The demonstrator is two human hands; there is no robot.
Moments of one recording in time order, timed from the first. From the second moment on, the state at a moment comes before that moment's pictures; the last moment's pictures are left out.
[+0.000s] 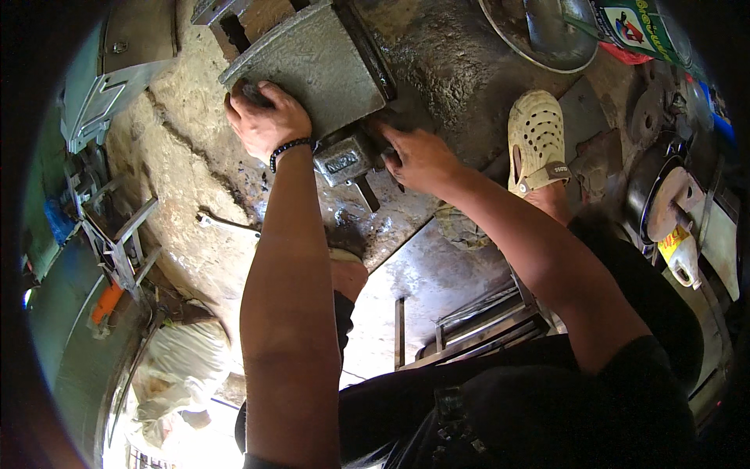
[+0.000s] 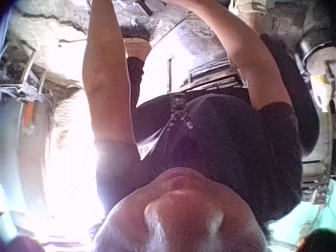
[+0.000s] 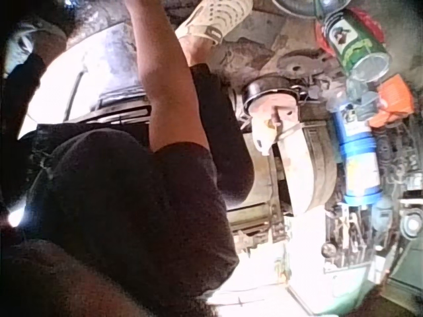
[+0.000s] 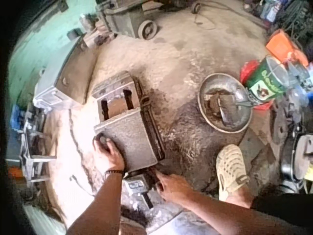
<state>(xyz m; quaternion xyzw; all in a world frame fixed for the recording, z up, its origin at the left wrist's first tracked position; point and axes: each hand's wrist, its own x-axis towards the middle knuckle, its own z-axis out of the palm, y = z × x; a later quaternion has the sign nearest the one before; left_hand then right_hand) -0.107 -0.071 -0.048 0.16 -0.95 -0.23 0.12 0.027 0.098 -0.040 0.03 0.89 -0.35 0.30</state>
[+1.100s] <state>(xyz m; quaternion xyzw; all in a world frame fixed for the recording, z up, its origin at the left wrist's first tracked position) -0.107 -0.070 -0.042 0.15 -0.96 -0.22 0.12 0.028 0.108 -0.026 -0.02 0.86 -0.34 0.39</state>
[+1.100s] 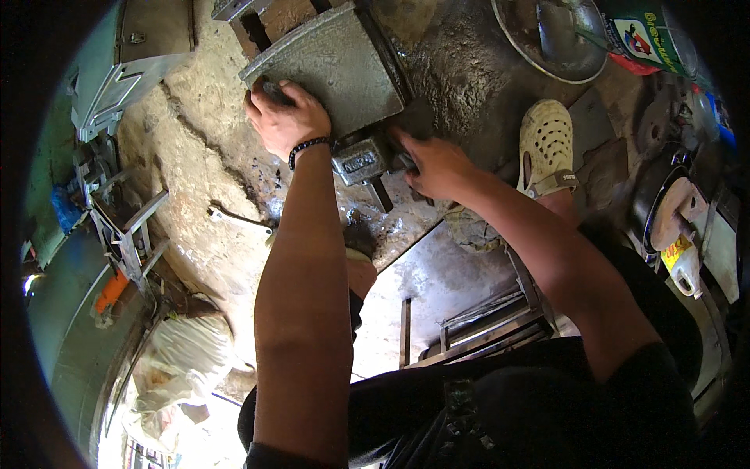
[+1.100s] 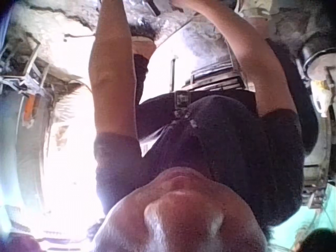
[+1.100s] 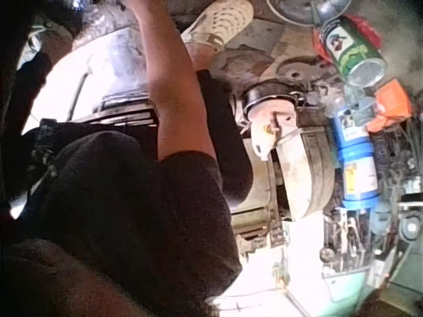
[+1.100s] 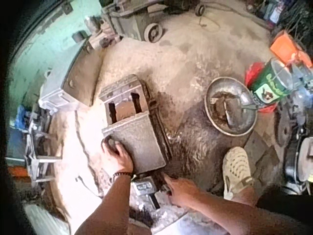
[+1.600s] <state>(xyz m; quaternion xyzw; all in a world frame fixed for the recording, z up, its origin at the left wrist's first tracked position) -0.108 -0.074 -0.048 0.13 -0.96 -0.21 0.15 0.024 0.104 -0.044 0.01 0.86 -0.42 0.28</state>
